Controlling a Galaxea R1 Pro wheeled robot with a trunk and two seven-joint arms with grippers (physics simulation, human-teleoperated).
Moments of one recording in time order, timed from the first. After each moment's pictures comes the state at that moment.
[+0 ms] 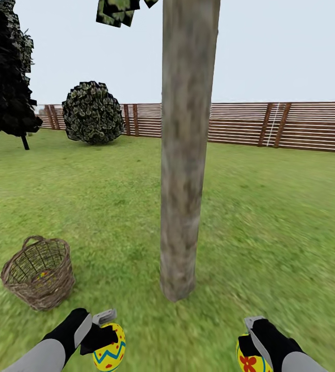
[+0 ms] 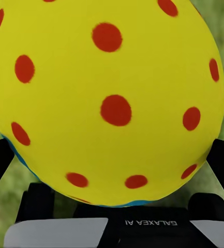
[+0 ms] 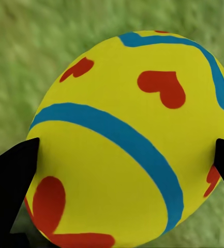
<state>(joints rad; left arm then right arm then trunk) -0.63 0.03 0.19 -0.29 0.09 0.72 -0.08 -0.57 -0.10 0.05 -0.32 0.06 0.56 0.01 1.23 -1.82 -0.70</state>
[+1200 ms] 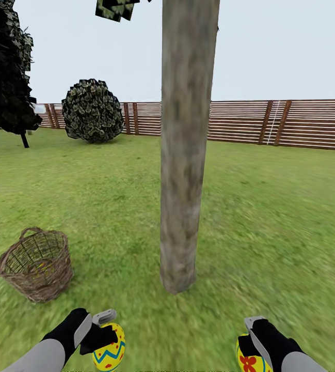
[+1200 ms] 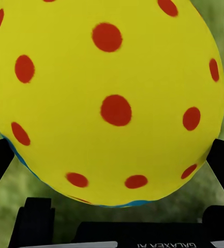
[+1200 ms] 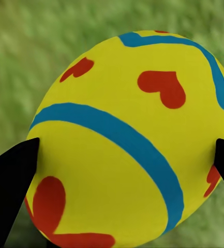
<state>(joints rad) -0.63 0.03 0.19 -0.29 0.09 0.72 -0.08 -0.57 -0.09 0.05 -0.32 0.06 0.55 0.01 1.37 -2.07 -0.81</state>
